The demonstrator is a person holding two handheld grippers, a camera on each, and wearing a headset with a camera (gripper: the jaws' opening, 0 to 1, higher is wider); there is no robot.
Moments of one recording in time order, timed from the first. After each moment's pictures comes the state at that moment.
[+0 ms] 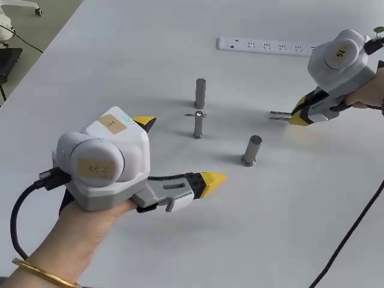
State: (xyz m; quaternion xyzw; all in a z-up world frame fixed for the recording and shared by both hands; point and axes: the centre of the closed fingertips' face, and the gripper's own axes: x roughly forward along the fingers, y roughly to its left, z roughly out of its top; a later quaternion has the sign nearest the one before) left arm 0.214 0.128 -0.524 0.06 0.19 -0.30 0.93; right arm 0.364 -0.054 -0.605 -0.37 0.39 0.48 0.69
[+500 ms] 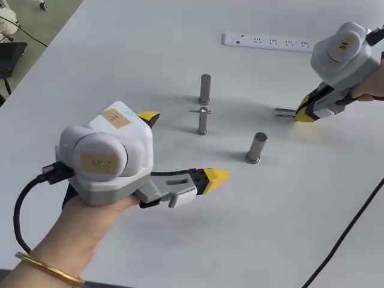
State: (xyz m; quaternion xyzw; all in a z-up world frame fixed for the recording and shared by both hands) left arm 0.214 0.130 -0.524 0.06 0.19 -0.30 0.93; right arm 0.365 -0.055 -0.612 -0.38 0.41 0.50 0.66
